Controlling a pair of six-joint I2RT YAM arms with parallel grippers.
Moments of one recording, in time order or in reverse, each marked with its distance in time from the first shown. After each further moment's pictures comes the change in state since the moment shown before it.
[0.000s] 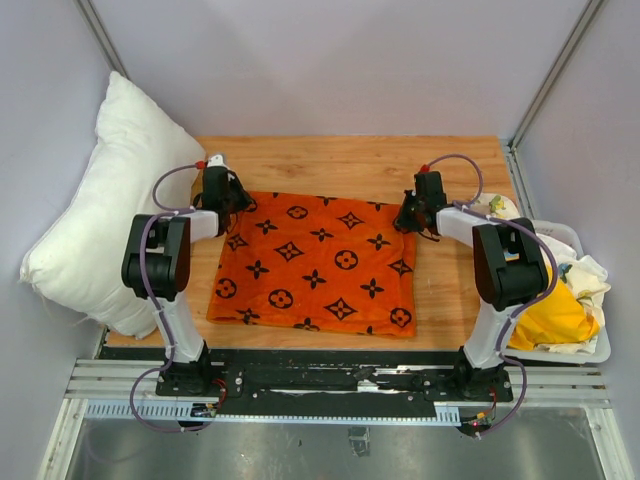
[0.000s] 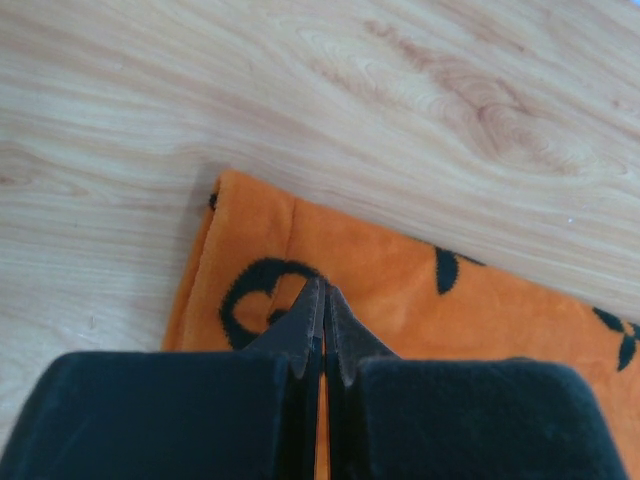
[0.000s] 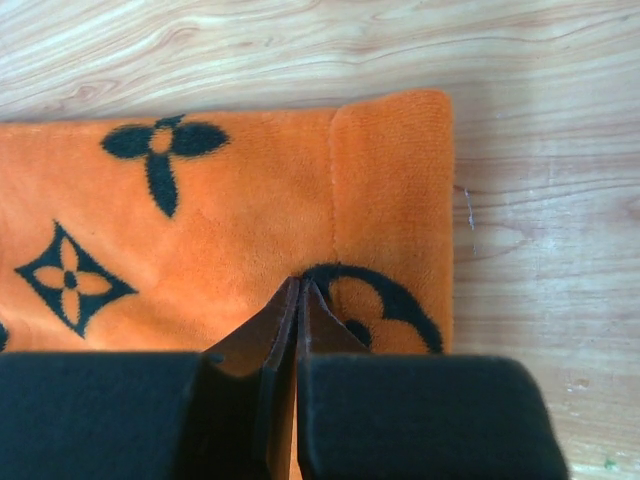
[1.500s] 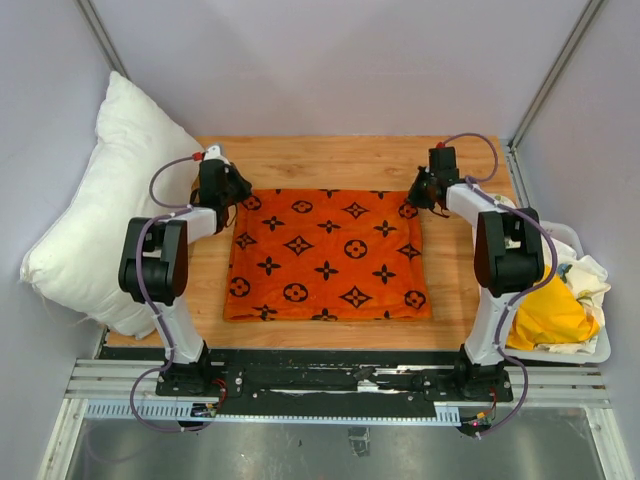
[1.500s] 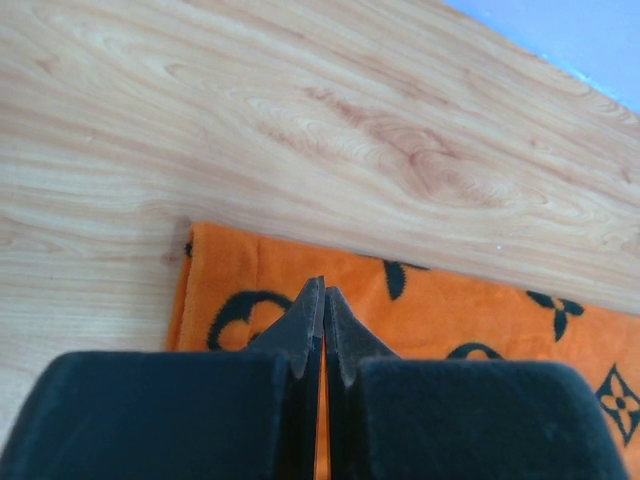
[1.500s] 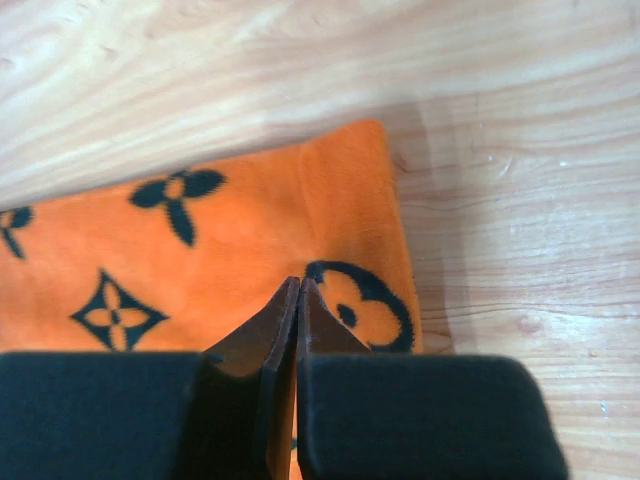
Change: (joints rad) left arm 0.000 -0.021 0.018 0.033 0.035 -0.028; right arm -0.100 0.145 0.280 -0.158 -0.027 0.021
